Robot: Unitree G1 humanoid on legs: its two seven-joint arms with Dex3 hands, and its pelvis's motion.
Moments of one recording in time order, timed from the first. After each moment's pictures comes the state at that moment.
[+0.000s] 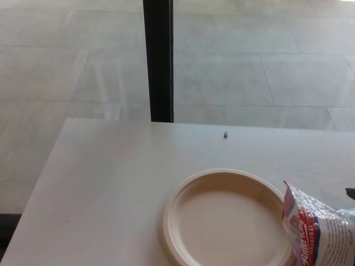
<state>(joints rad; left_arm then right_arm) 0.12 0.59 0.54 1.24 -0.28 -0.29 -0.38 -0.09 -0.81 0.03 0.30 -0.12 -0.18 0.44</state>
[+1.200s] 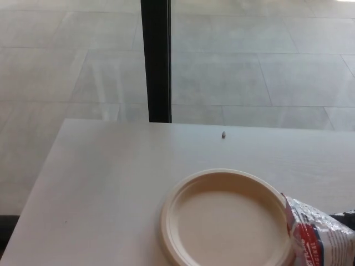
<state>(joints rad) 0.13 0.59 0.48 1.25 -0.27 -0.34 -0.34 -0.10 -0.87 0.18 0.28 -0.31 -0.27 0.44</state>
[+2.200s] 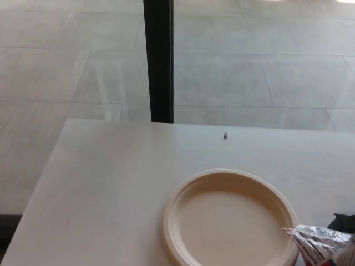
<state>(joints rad) 0.14 0.58 0.44 1.25 -0.27 -0.34 -0.33 -0.13 -0.90 0.32 0.35 -0.60 -0.32 0.01</state>
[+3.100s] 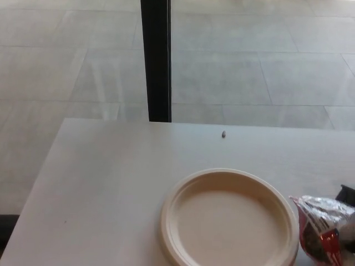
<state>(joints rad) 0.17 0.59 0.41 1.25 -0.24 -0.36 -0.31 -0.19 -0.77 0.20 0.37 -0.59 -0.29 -0.10</state>
